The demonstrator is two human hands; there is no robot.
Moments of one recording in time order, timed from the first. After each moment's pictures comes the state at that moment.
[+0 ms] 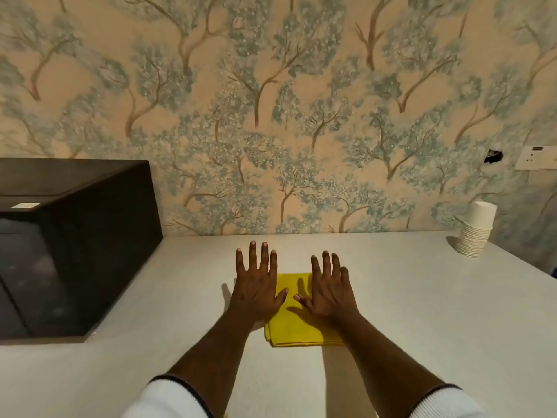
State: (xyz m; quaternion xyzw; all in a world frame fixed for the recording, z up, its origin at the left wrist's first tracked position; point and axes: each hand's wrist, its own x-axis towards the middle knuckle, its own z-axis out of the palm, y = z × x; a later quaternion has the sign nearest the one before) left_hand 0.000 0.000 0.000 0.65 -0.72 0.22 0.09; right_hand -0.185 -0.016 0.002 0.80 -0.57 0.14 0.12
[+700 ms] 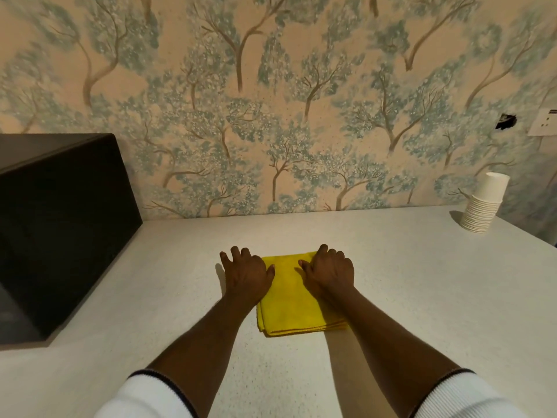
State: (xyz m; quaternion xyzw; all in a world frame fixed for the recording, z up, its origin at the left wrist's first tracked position) left_hand 0.001 -0.055 -0.035 0.75 -0.65 0.09 0.06; right_hand -0.186 -0.075 -0.024 0.73 -0.66 0.15 0.07
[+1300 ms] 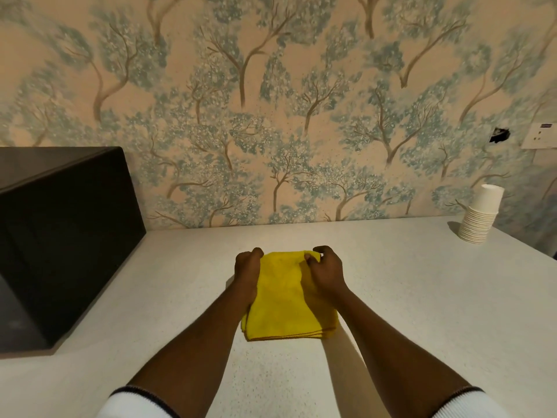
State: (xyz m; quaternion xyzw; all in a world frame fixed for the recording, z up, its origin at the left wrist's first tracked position) left_hand -0.005 -0.060 0.010 0.62 -0.34 -0.43 0.56; right_hand -0.178 -0.076 0.002 0.62 -0.58 0.44 -0.29
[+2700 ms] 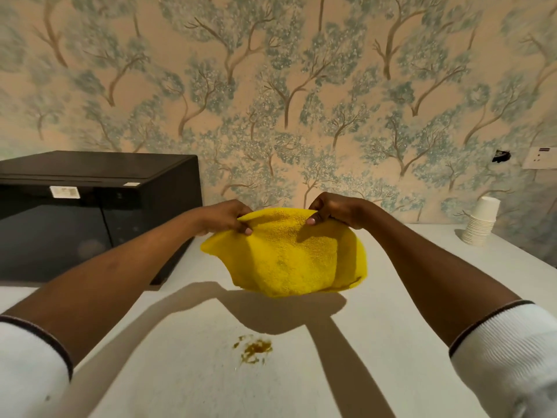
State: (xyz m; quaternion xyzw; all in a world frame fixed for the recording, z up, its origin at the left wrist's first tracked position) left_hand 0.124 0.141 0.193 0.56 -0.75 -0.29 0.19; right_hand -0.146 0.063 0.208 0.81 -0.40 0.13 -0.41
